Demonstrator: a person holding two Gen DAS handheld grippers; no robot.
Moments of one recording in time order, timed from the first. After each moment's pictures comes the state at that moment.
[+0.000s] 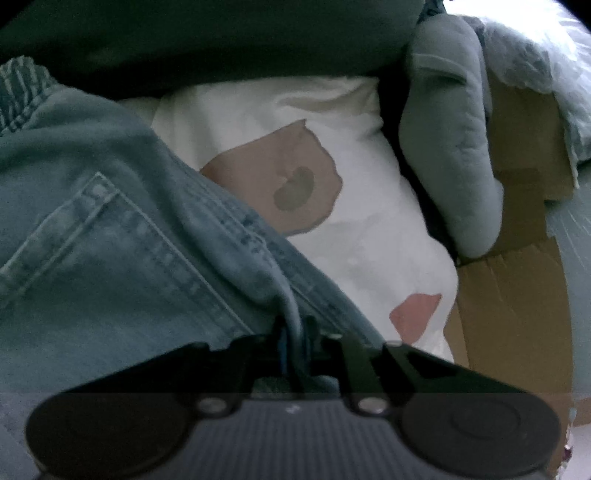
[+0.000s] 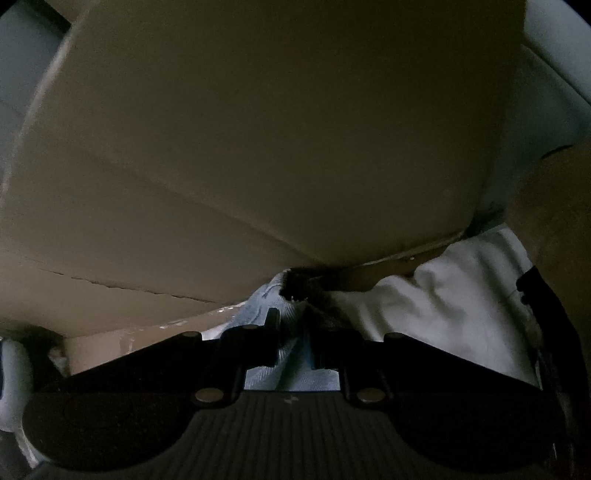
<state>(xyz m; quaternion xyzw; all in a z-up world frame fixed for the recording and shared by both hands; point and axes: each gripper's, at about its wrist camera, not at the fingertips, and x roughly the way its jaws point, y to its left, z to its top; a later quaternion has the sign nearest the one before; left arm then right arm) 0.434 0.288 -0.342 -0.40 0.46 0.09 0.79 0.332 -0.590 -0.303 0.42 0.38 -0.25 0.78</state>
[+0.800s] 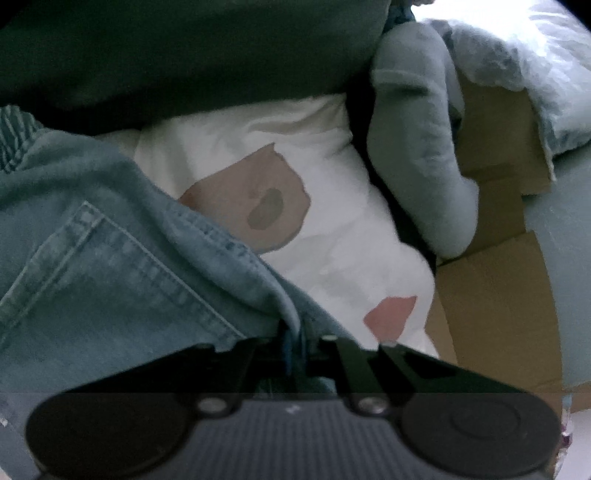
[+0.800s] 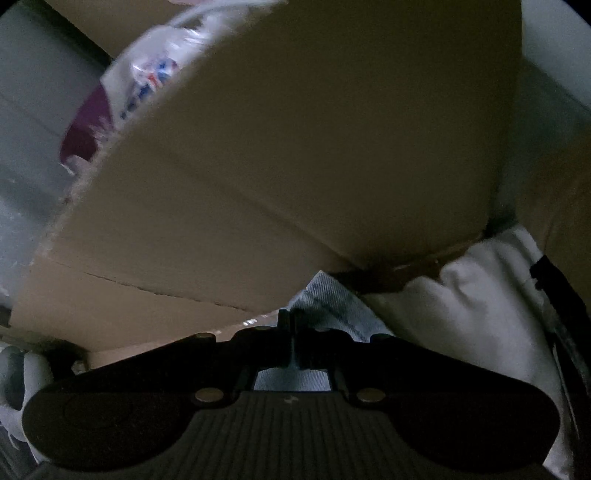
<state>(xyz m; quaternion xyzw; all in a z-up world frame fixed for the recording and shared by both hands) 0.432 0.286 -0.316 -0.38 0.44 0.08 0.81 0.330 -0.574 -0.280 0.43 0.33 -0.25 0.80</state>
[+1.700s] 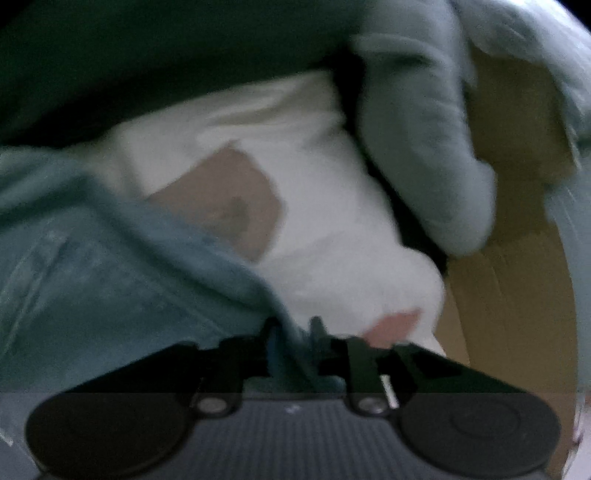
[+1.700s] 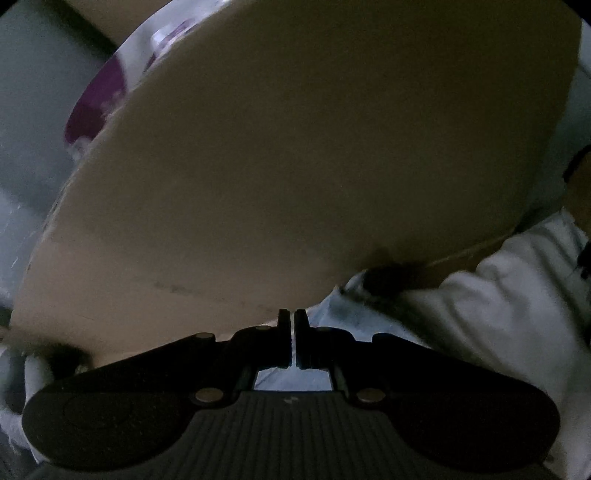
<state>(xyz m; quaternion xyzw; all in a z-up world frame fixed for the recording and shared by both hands) 0.488 0.268 -0.319 -0.34 0.49 0.05 0.80 0.357 -0.568 -0.287 0.43 0.34 -0.24 0.80</state>
